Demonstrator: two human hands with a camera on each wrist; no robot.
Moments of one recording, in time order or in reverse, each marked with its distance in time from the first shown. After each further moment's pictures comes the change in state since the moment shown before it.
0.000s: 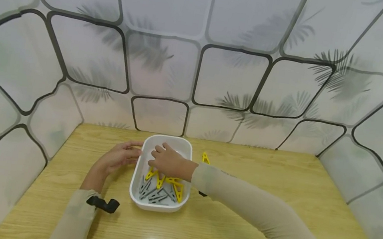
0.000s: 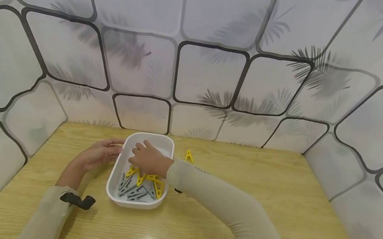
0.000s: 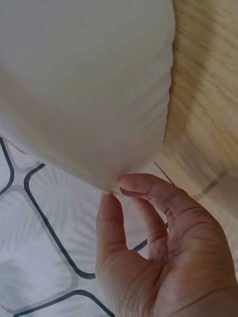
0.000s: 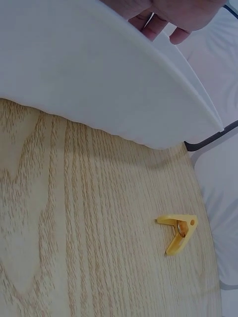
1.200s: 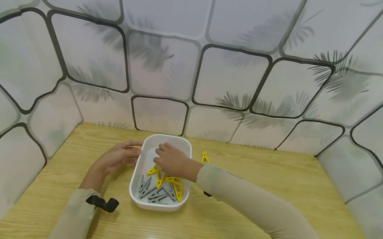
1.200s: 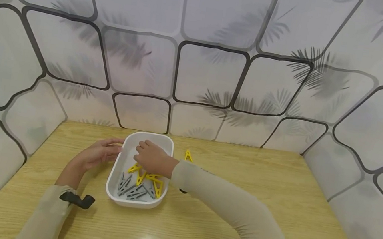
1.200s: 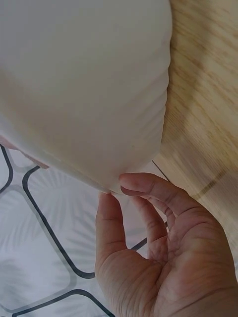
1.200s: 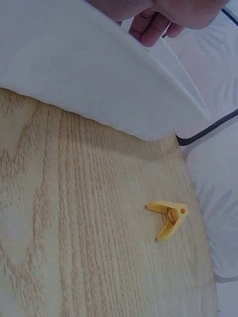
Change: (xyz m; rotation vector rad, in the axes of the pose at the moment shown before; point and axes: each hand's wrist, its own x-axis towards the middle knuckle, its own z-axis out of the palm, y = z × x) left_hand -0.001 0.000 0.000 -0.012 -0.004 0.004; right_hand -0.008 0.008 0.005 -0.102 0.020 0.006
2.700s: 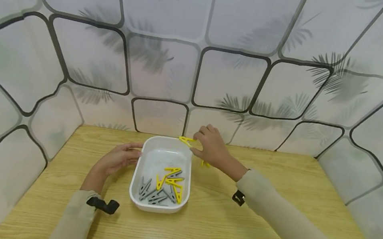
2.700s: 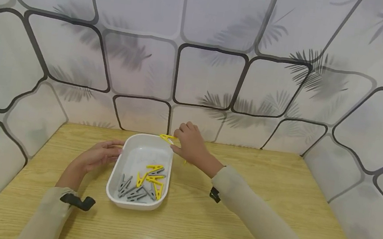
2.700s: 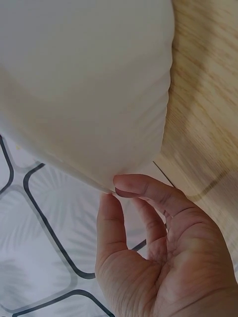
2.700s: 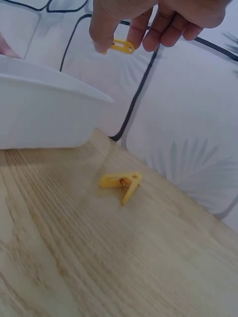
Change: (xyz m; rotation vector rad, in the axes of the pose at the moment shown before) left_hand -0.001 -0.001 0.001 -0.019 -0.018 0.022; right_hand -0.093 0.061 0.016 0.436 0.607 0.422
